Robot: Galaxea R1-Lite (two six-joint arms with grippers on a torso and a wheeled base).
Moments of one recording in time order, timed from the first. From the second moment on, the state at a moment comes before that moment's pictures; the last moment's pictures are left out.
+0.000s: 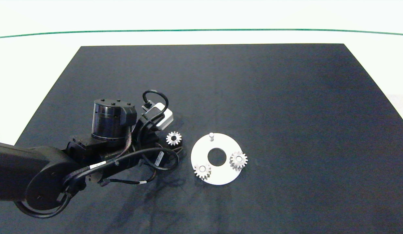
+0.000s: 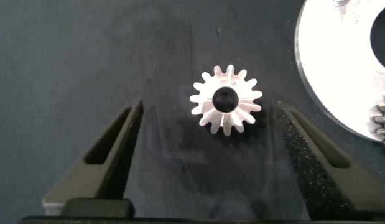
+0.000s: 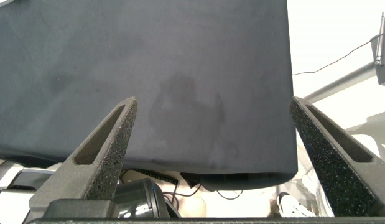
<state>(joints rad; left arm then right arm) -0.52 1.70 -0.81 -0.49 0.06 0.40 0.32 0.00 -0.79 0.90 -0.36 -0.17</state>
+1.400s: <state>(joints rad) -0.53 1.75 -0.82 -0.51 0.06 0.39 0.32 0.00 -0.80 0.90 -0.36 -0.17</state>
